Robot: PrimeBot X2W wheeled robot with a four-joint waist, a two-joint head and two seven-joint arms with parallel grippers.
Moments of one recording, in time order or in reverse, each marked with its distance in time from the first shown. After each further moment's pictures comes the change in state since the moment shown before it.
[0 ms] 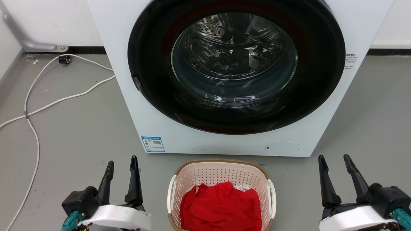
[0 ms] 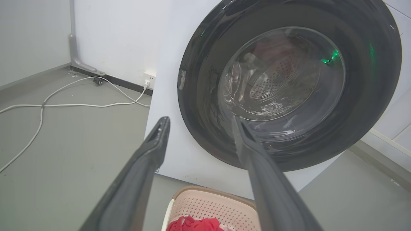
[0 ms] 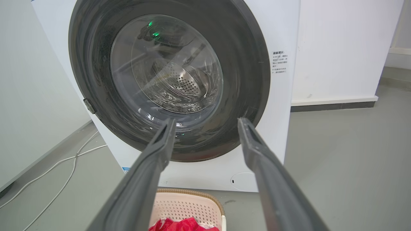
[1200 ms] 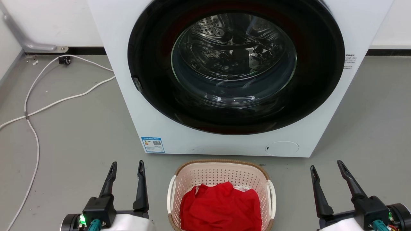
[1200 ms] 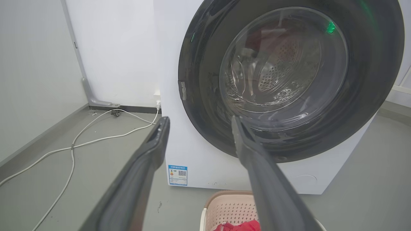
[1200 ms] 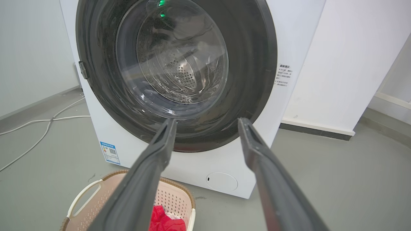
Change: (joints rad) left arm 0.029 0.000 -0.024 -0.004 0.276 0.041 -0.069; right arm 0.032 0.000 0.007 0.016 -0.265 0.000 -0.070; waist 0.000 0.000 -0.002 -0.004
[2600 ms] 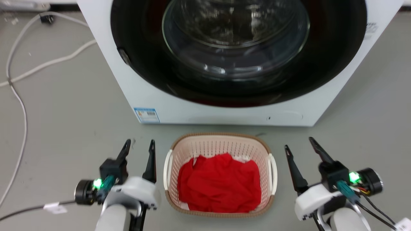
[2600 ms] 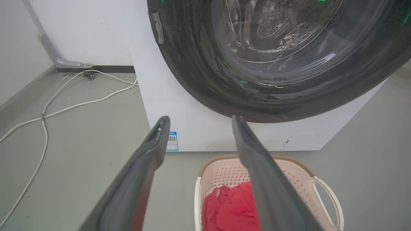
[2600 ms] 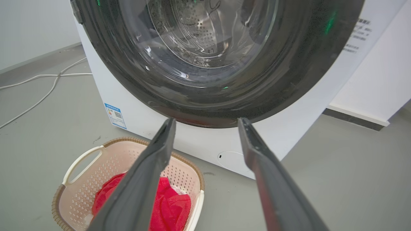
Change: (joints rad) left arm -0.283 0.000 0.009 0.374 0.013 -0.094 -0.004; right arm -0.257 0.000 0.079 0.285 -0.075 0.000 -0.003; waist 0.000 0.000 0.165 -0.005
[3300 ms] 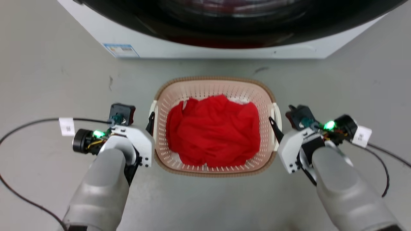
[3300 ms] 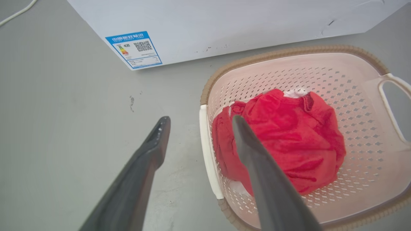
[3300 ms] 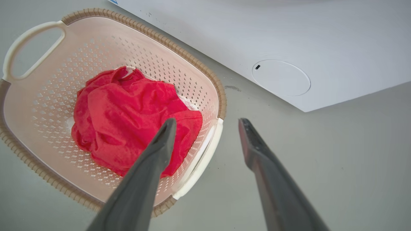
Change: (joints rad) left arm -0.540 0.064 -0.102 0.700 0.038 -0.065 0.042; right arm -0.563 0.001 0.153 0.728 -0.031 0.000 0.056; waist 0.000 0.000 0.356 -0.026
